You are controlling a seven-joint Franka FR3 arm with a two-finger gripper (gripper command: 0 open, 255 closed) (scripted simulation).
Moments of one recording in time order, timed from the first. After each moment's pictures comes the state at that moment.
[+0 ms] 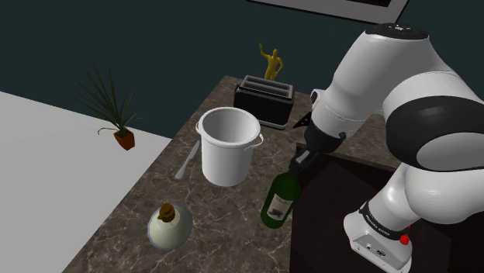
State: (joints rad) arm 0.19 -0.86 0.54 -2.67 0.33 1.93 0.48
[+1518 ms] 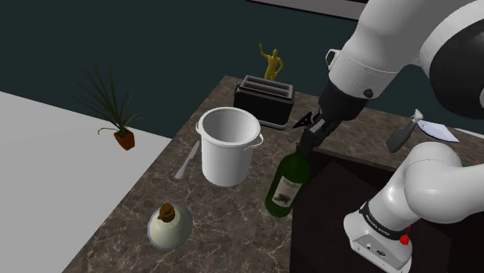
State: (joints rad) arm 0.16 -0.86 0.47 -2.46 0.27 1.73 0.48
